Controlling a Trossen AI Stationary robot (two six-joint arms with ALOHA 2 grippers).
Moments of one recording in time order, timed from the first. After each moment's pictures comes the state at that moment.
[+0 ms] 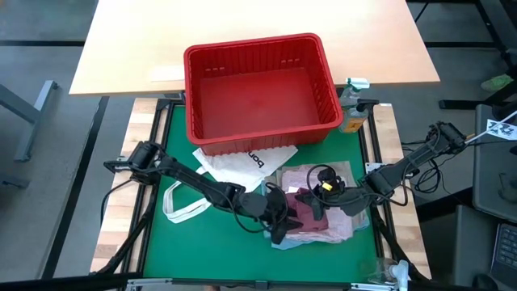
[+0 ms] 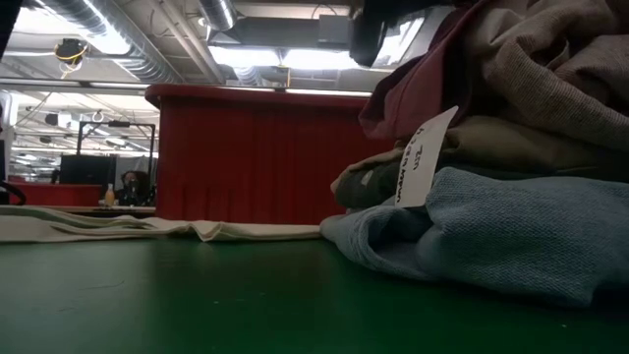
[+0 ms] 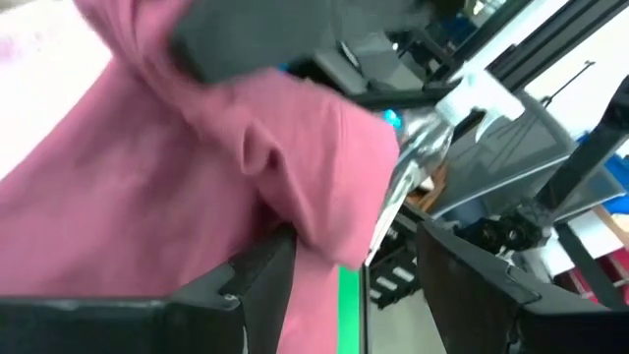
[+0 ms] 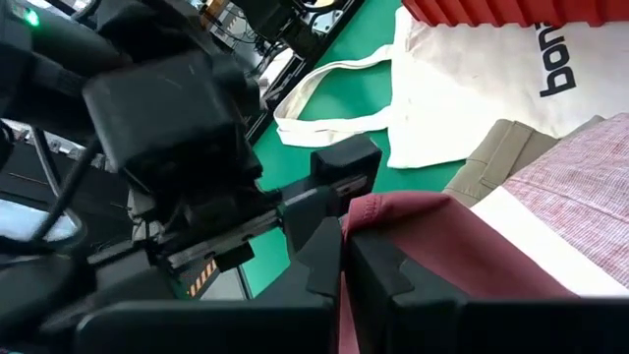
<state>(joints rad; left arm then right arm) -0.34 1.97 1.39 0.32 -0.21 -0.76 0.59 1.21 0.91 -0.24 0.57 1.19</state>
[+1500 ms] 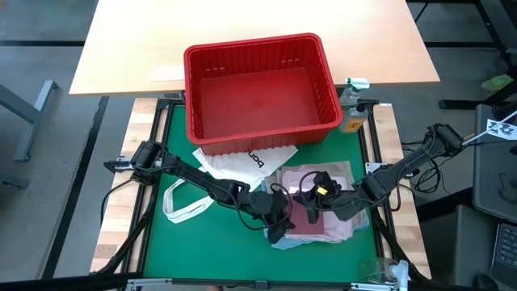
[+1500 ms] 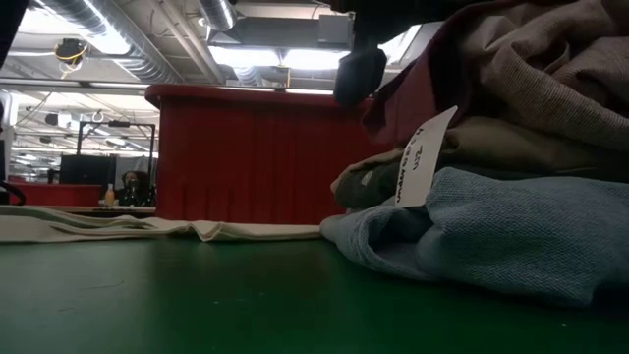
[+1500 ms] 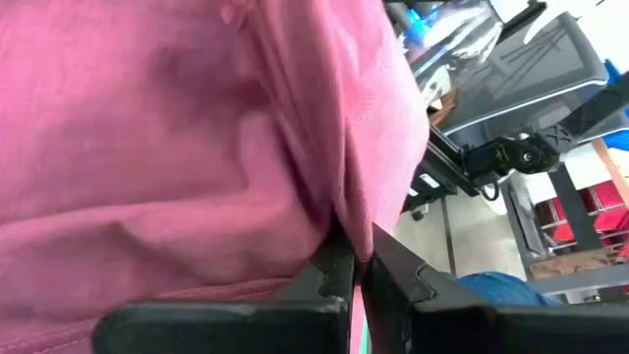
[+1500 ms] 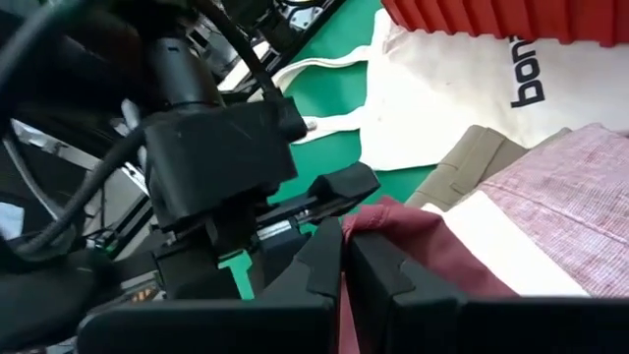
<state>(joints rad) -0.30 1.99 1.39 0.16 0.01 -0.84 0.59 1.26 0.91 -0.25 0.60 1.14</state>
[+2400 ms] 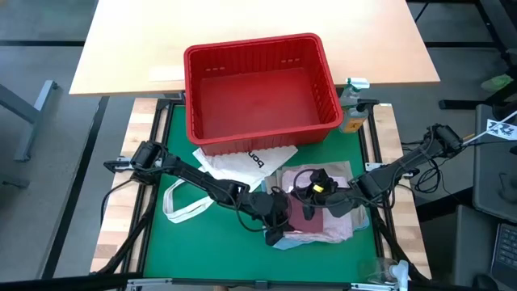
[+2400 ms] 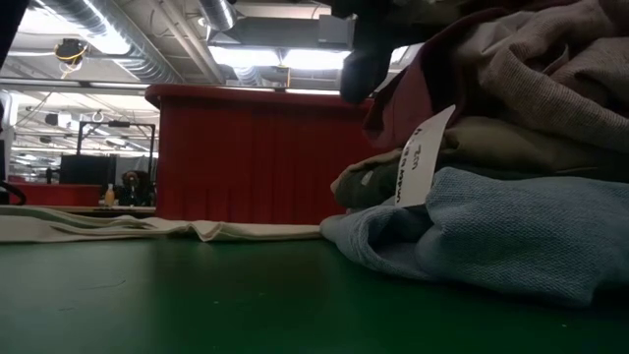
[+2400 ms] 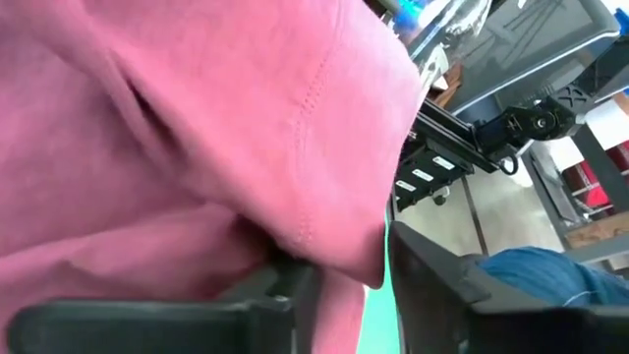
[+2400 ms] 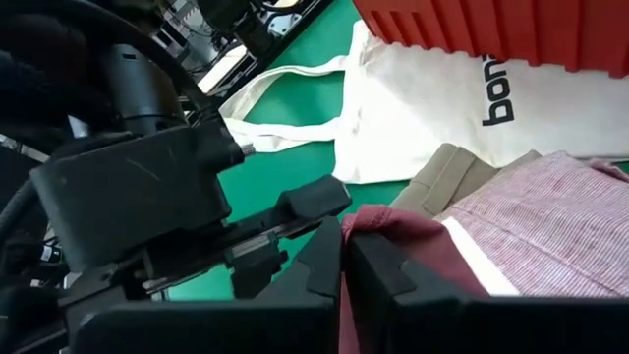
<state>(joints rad) -0.30 1.99 1.39 0.16 0.00 -0.68 0.55 1.29 0.91 -0.26 0.60 1.09</state>
